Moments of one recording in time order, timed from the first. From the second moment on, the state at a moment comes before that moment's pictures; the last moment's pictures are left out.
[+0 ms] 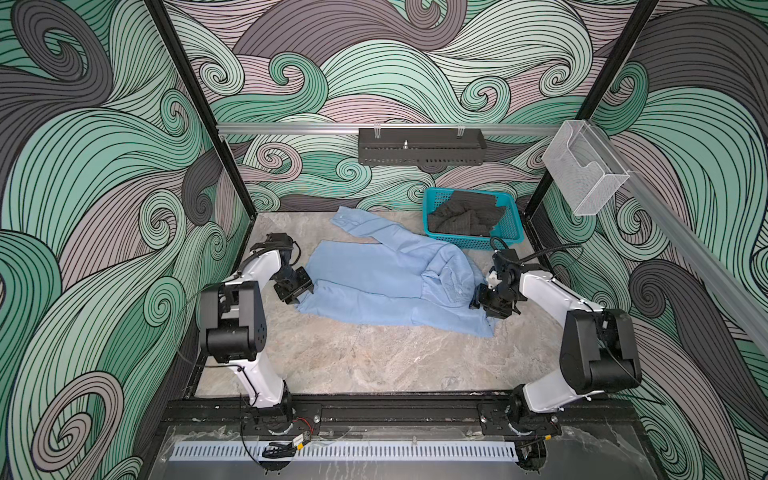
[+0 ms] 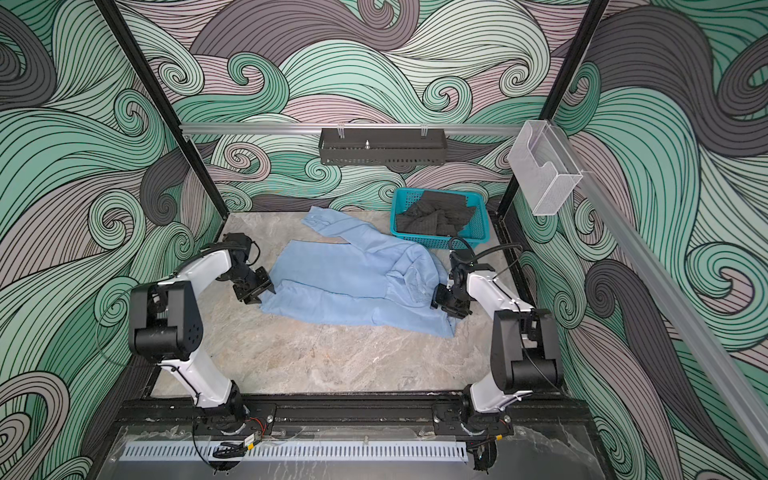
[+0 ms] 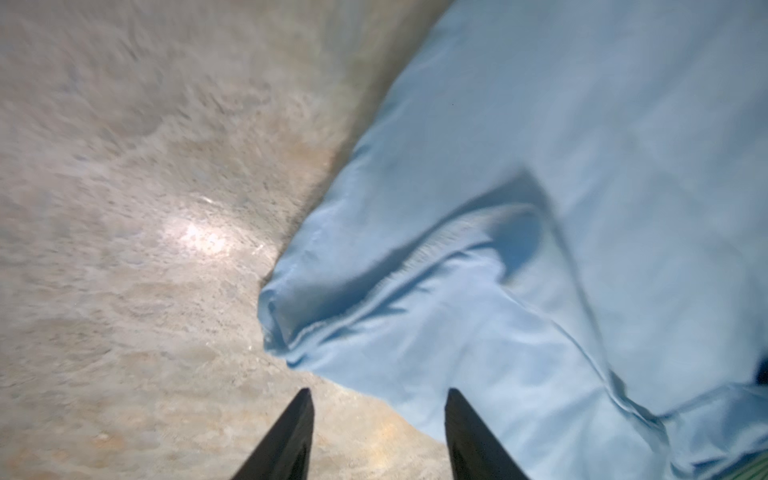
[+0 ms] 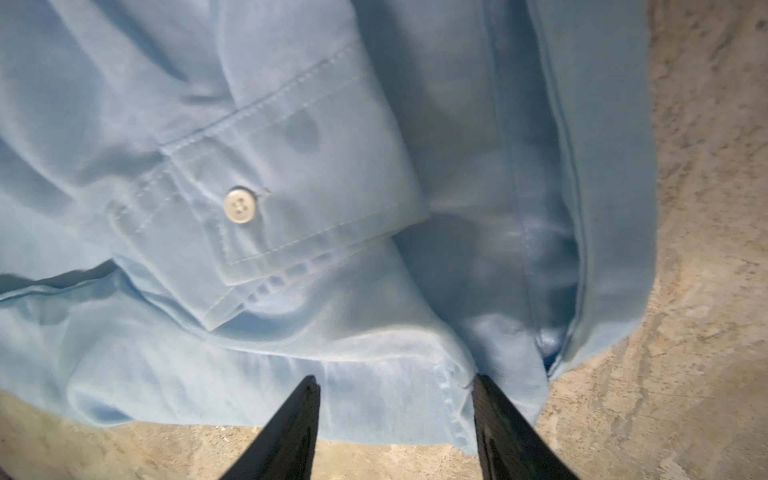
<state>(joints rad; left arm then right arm) 0.07 1.69 1.24 -0.96 0.22 -0.51 0.05 1.55 0.97 -0.82 -0.23 0.34</state>
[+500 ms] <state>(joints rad) 0.05 1.86 1.35 -0.91 0.34 -0.40 0.05 1.56 0.94 -0.78 -0.24 0.37</state>
